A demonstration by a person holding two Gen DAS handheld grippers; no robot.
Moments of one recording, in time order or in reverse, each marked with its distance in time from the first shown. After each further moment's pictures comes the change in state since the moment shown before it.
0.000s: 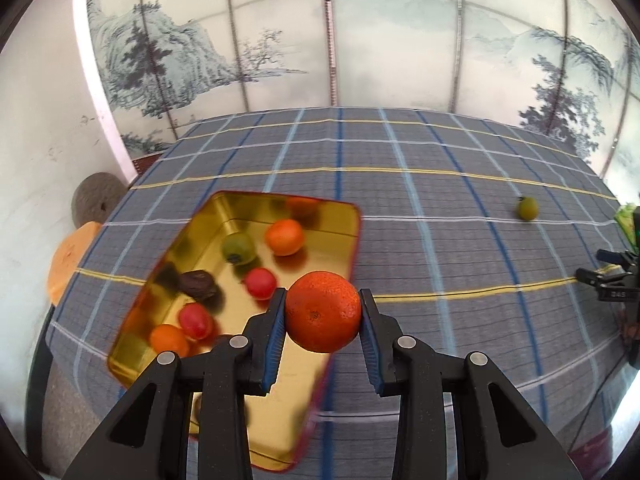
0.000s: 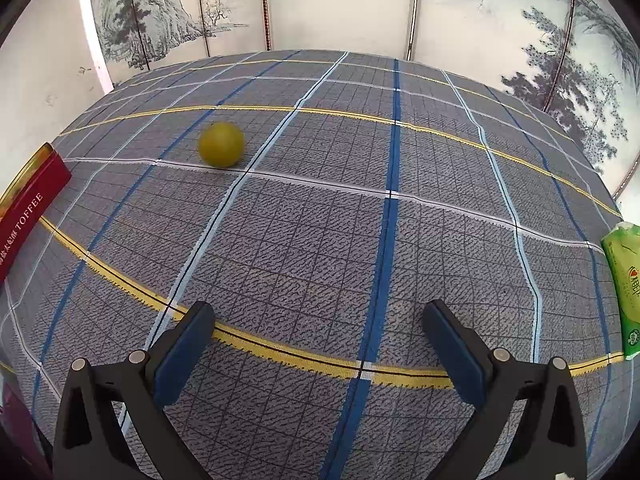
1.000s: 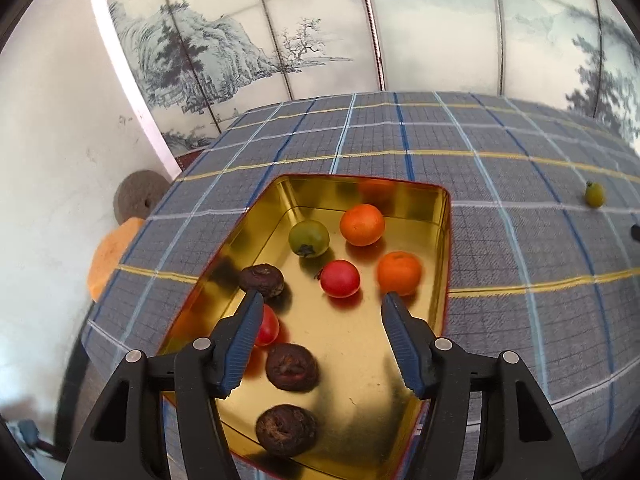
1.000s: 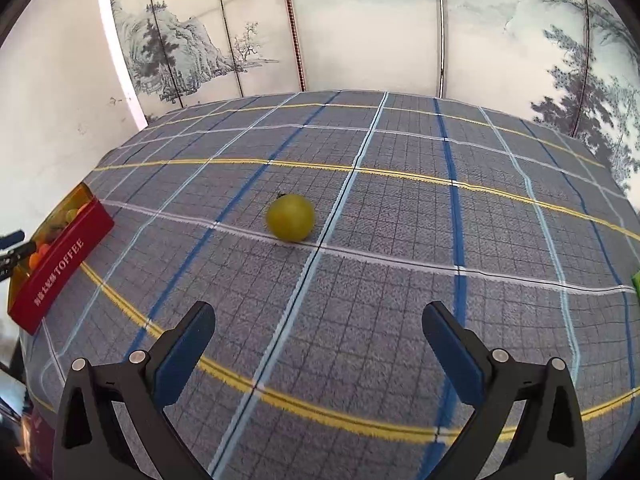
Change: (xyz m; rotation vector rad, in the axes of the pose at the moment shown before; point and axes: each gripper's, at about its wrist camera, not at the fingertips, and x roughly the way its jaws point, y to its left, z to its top) left arm 0.026 0.031 -0.007 -0.008 0.021 0.157; right arm -0.004 0.029 0.038 0.031 -0.117 0.140
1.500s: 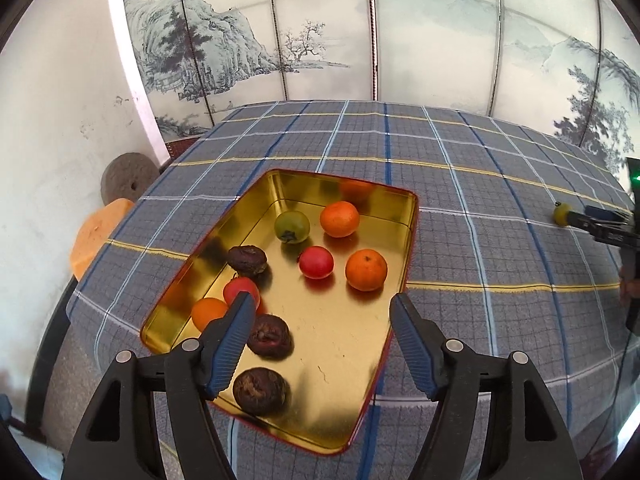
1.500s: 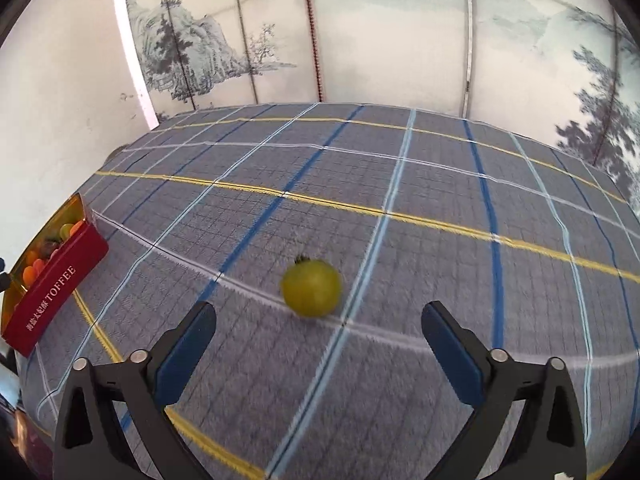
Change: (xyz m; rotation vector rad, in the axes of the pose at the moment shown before) left arm -0.031 0.000 -0.011 -0.072 -0.002 -0.067; right arm 0.041 0.019 0.044 -0.091 -0.005 0.031
